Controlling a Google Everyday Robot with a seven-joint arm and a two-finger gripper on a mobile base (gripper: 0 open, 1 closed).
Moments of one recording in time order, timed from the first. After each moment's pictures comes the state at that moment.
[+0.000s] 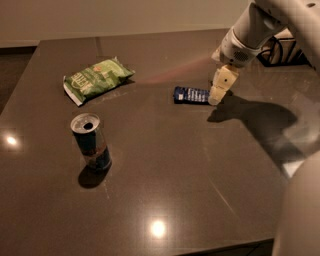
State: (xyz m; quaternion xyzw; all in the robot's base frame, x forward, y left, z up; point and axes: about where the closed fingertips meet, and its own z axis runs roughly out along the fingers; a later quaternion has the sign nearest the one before) arm 0.663 -0.163 0.883 -0.63 0.75 0.05 0.21
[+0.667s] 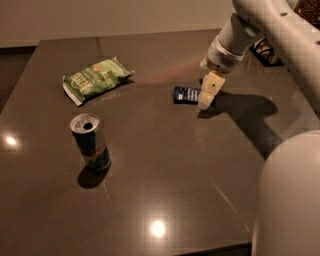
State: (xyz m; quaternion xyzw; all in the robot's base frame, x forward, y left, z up) arm 0.676 -0.135 0.852 -0.64 0.74 0.08 0.18
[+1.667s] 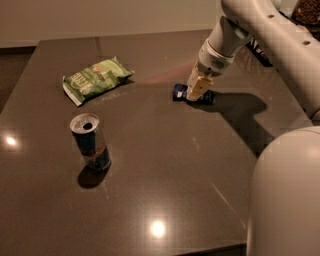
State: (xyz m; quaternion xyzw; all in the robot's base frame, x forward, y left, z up) arm 0.670 -0.111 0.844 -0.66 0.72 0.10 0.17
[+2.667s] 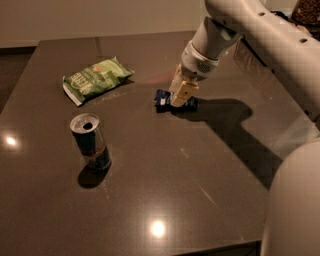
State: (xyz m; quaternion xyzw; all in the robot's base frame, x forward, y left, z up) arm 0.632 -0.056 0.853 -0.71 0.67 0.13 0.17
